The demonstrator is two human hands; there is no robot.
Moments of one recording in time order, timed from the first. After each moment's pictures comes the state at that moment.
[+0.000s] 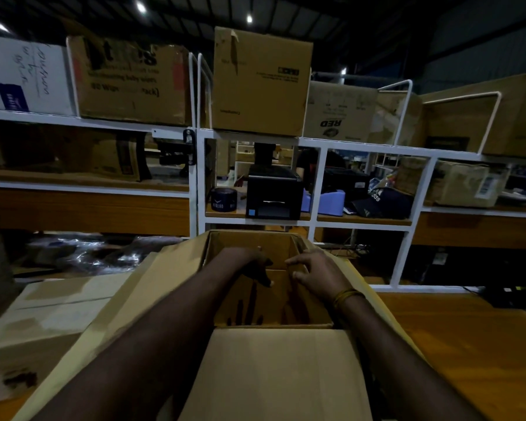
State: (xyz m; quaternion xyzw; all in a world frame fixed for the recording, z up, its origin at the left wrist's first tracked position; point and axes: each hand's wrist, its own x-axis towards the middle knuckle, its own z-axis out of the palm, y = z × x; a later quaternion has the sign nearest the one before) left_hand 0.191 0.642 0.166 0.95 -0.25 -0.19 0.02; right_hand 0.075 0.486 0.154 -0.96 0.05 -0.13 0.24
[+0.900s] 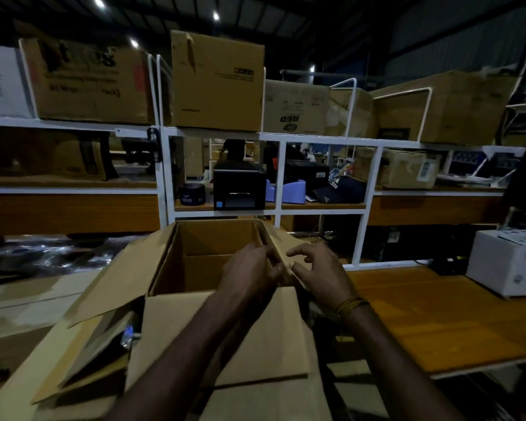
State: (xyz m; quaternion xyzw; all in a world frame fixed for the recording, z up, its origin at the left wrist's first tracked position) left_hand 0.012 0.614 0.164 0.91 -0.30 0.09 0.27; right_hand -0.039 0.455 0.148 -0.91 0.06 -0.27 0.30
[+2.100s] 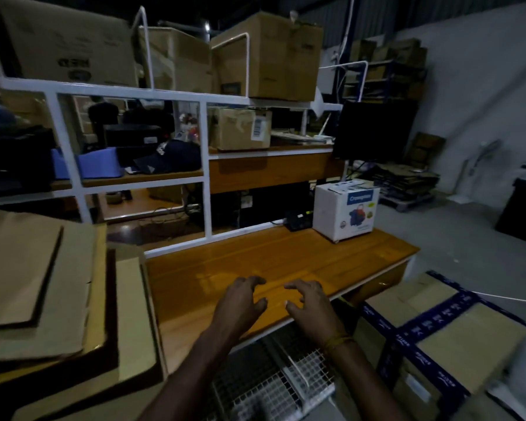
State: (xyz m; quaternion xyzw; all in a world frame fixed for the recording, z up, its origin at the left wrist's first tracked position) left_hand -0.131 0.167 0.007 0.85 -0.42 -0.02 0.32; right_hand -0.260 0.039 0.006 -0.89 0.28 -0.19 0.32
